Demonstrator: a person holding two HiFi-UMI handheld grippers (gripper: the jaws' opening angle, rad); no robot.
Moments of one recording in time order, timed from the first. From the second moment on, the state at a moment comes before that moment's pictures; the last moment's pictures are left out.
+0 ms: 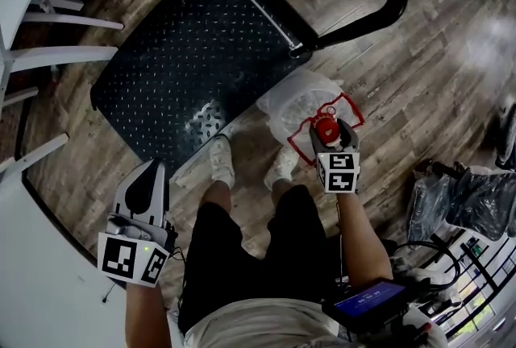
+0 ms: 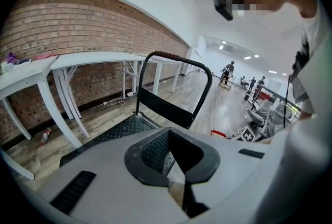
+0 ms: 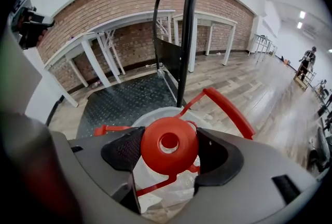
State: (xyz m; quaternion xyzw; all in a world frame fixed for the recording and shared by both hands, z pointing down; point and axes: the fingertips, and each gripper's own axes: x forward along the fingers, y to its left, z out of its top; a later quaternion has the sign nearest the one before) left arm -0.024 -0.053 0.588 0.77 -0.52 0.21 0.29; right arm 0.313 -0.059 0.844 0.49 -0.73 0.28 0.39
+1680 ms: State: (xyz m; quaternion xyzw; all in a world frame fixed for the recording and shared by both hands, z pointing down) left arm -0.233 -0.077 0.423 0.74 -0.63 0.08 0.22; right arm 0.099 -0.153 0.486 0.41 -0.82 0.16 0.38
